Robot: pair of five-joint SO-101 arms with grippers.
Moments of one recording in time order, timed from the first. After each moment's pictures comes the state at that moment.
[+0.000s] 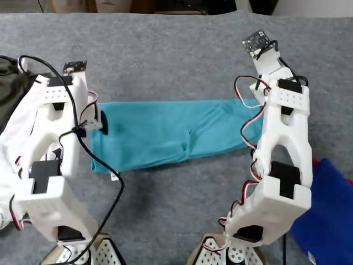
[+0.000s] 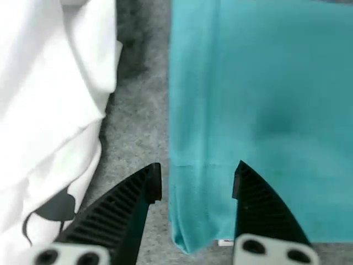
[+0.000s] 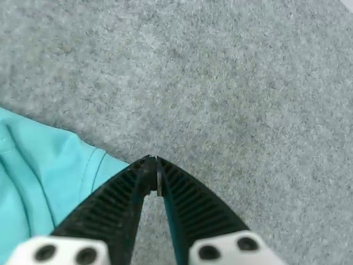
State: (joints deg) left arm -10.7 14.6 6.1 76.4 -9.5; right arm 13.1 13.6 7.6 39.8 33.8
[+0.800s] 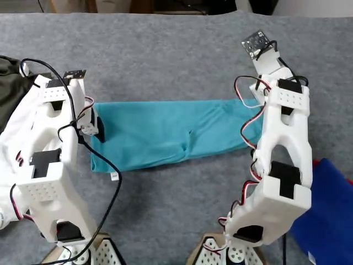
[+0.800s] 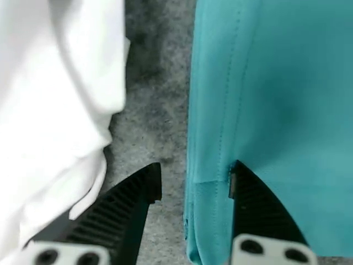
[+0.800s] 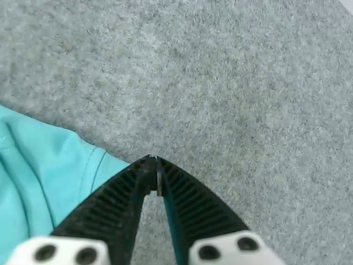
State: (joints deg) left arm -12.0 21.4 3.3 76.1 -11.3; right arm 13.1 13.6 7.6 39.8 34.5
